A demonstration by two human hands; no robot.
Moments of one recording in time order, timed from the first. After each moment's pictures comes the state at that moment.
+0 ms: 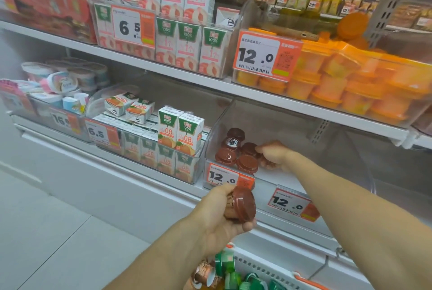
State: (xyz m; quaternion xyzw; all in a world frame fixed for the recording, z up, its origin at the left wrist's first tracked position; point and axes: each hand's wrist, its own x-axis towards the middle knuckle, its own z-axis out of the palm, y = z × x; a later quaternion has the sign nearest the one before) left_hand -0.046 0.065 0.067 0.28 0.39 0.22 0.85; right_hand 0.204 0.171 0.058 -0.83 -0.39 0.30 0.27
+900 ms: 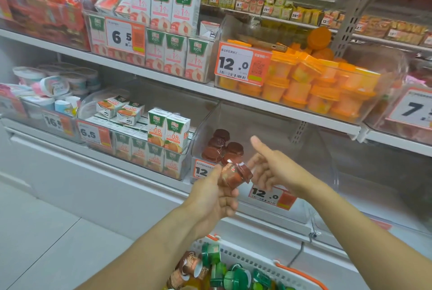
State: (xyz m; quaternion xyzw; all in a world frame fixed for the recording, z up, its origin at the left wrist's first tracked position) left_hand -0.044 0.042 0.090 0.38 0.36 0.28 0.81; right_hand 0.129 0.014 0.141 -0.71 -0.50 0.37 0.34
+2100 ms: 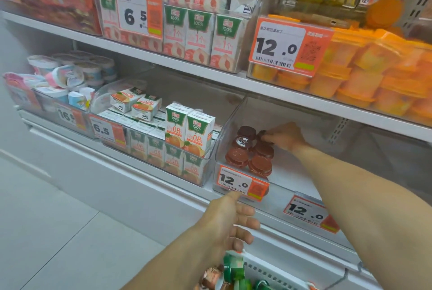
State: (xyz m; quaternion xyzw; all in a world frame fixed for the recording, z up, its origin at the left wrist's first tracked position) left_hand -0.050 0.079 0.050 0.39 0.47 0.18 0.77; right_hand 0.223 0.209 0.067 -0.81 -0.48 0.15 0.32
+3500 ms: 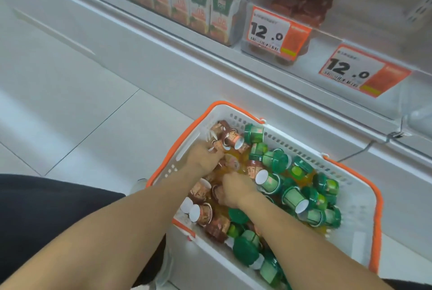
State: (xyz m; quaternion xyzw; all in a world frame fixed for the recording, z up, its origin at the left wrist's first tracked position) left_hand -0.110 0.011 -0.197 0.59 0.65 0.15 0.46; right_hand 0.001 -0.060 -0.185 -0.64 -0.70 0.25 -0.19
